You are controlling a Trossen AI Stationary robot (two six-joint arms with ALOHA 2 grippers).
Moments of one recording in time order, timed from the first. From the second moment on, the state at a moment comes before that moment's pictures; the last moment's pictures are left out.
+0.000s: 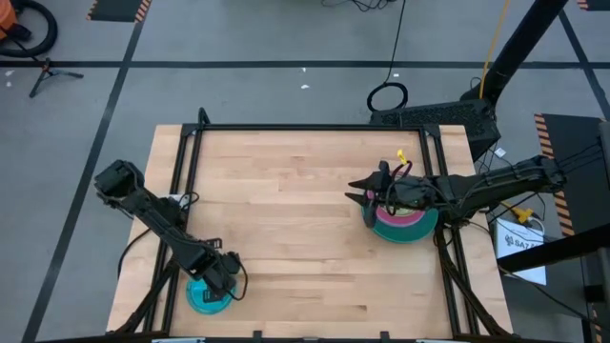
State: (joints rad) left arm -0.75 1.54 0.80 -0.73 0.10 -0.91; right arm 0.15 1.01 0.70 -0.07 0.42 0.28
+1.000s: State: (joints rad) left arm -0.52 1.57 0.84 -0.72 -0.22 -0.48; right arm 0.15 1.01 0.70 -0.08 0.41 0.28
